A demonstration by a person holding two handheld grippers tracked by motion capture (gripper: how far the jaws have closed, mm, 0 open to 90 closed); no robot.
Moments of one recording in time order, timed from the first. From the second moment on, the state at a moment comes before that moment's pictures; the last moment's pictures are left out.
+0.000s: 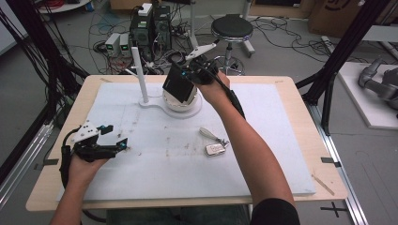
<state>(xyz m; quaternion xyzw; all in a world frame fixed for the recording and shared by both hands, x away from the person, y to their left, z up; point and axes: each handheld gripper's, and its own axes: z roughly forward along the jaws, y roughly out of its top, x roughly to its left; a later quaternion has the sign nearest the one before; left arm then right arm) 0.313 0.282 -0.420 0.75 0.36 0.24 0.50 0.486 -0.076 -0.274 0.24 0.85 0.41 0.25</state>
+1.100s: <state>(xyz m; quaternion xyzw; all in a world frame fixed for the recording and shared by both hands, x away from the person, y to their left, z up) 0.310 0.284 -0.421 0.75 0.36 0.24 0.50 0.513 -0.060 -0.333 0.26 0.85 0.37 0.26</state>
